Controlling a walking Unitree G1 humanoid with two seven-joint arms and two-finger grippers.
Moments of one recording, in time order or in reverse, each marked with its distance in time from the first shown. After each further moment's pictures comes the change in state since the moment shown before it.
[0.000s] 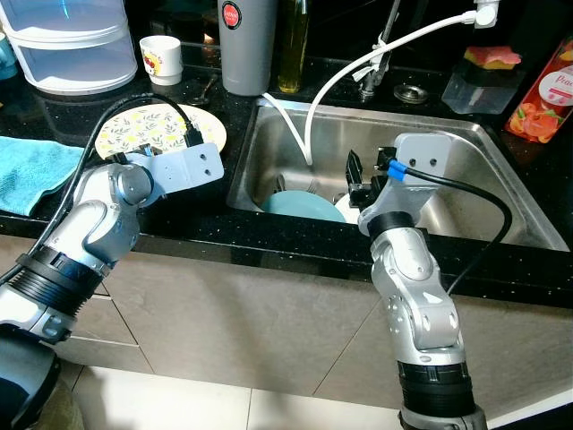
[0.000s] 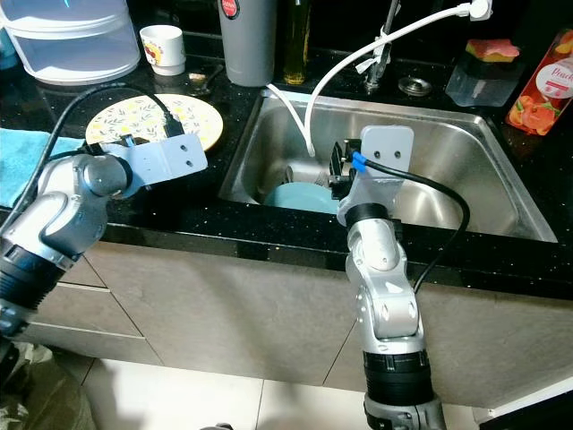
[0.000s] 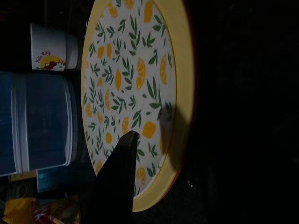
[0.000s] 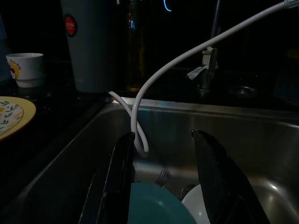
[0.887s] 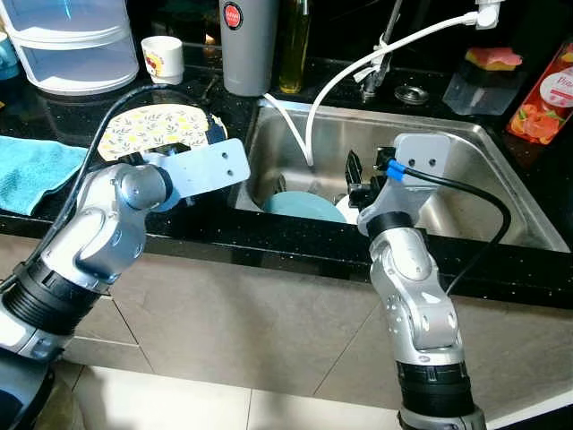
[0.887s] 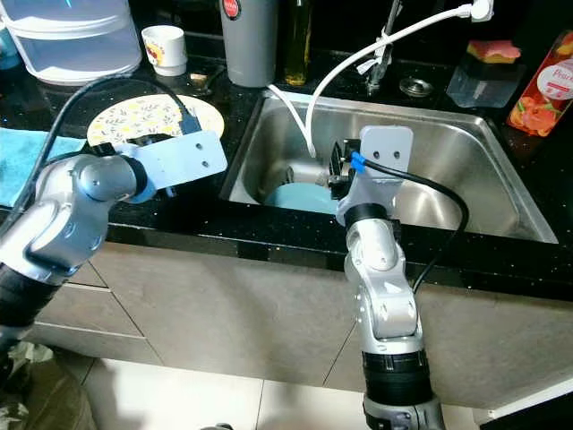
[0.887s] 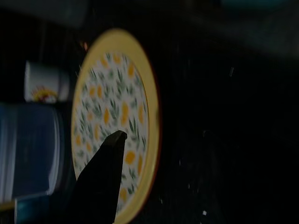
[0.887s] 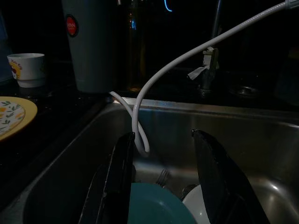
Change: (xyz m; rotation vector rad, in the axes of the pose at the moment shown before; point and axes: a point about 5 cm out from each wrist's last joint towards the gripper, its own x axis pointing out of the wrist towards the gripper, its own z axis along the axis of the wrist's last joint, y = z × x) left arm -0.021 -0.004 0.021 -0.043 -0.113 -0.053; right arm 0.000 0.001 0.000 0.001 0.001 0.003
